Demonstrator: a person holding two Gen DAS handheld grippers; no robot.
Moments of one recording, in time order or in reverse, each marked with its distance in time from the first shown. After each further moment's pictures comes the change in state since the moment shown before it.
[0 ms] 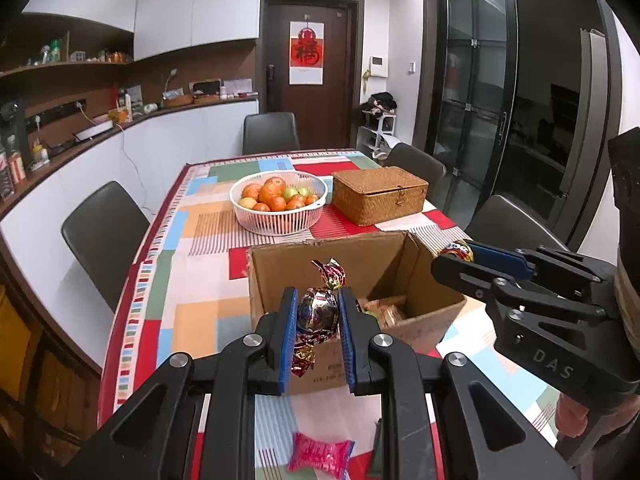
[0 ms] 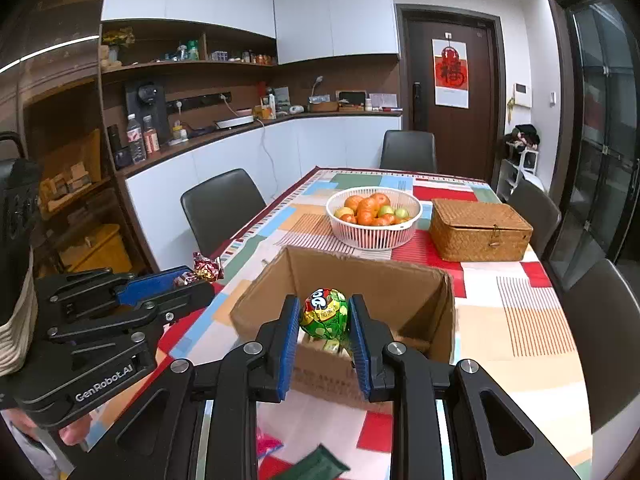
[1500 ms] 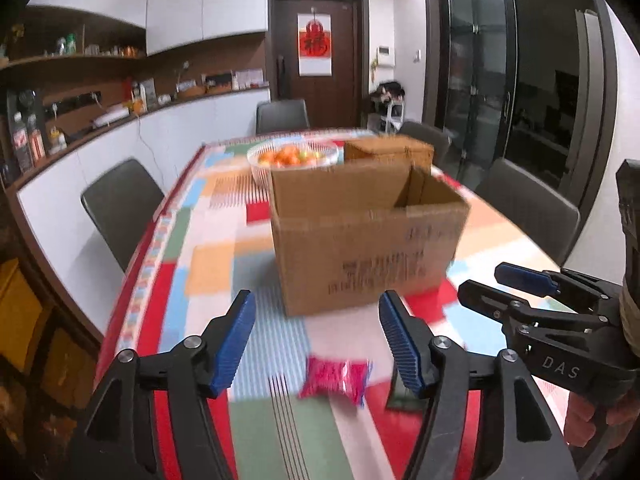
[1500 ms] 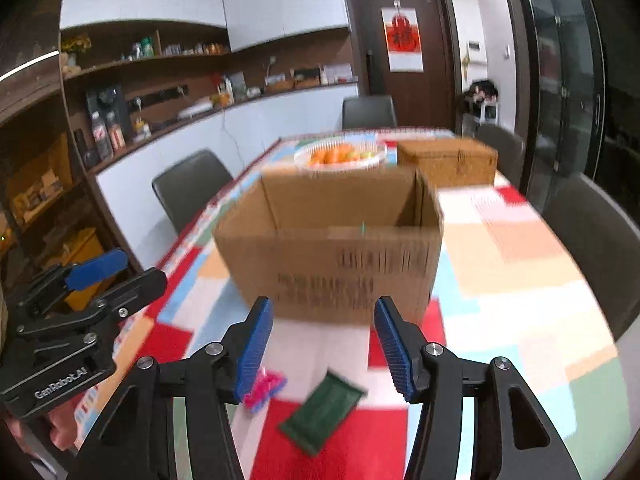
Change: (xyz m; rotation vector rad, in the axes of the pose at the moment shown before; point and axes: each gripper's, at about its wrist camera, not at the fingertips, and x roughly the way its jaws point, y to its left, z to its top) left arm -0.036 -0.001 -0.115 0.014 0.032 0.055; right arm -0.015 0.012 -0.106 0.156 0.081 -0.095
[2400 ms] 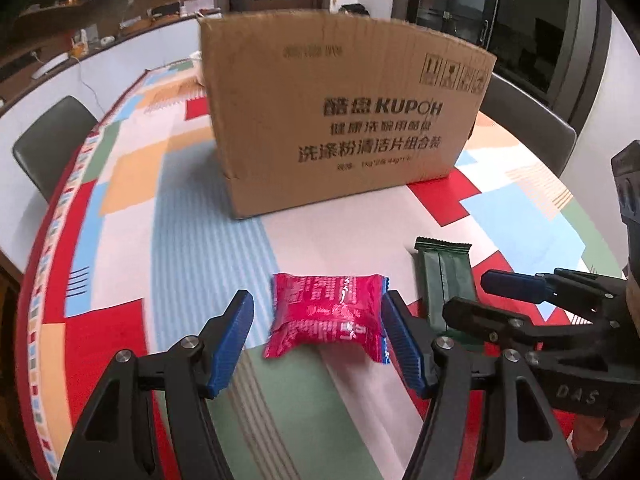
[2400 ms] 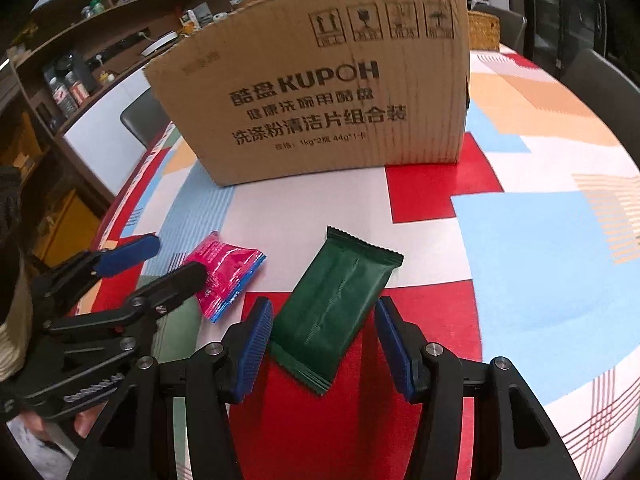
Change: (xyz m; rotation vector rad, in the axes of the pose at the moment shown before) left arm 0.119 0.005 -0.064 0.060 0.267 -0.168; right arm 0.087 -0.013 -0.094 0.148 0.310 0.019
